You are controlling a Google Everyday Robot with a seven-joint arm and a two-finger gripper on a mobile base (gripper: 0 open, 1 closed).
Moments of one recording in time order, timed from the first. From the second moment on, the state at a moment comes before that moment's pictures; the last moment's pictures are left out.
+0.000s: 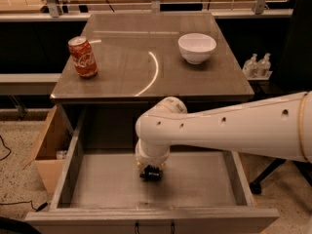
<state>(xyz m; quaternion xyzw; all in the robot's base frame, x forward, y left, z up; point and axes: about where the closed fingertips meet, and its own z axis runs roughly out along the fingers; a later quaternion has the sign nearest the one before) 0.491 0.025 0.610 -0.05 0.99 0.08 0.07</state>
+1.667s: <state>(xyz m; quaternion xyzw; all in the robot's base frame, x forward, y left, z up) 0.497 -0.155 0.788 -0.06 0.98 0.09 0.18</state>
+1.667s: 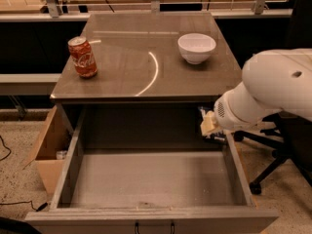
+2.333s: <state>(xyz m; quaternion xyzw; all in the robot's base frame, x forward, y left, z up) 0.532 -0.141 0.892 -0.11 0.95 0.06 0.27</state>
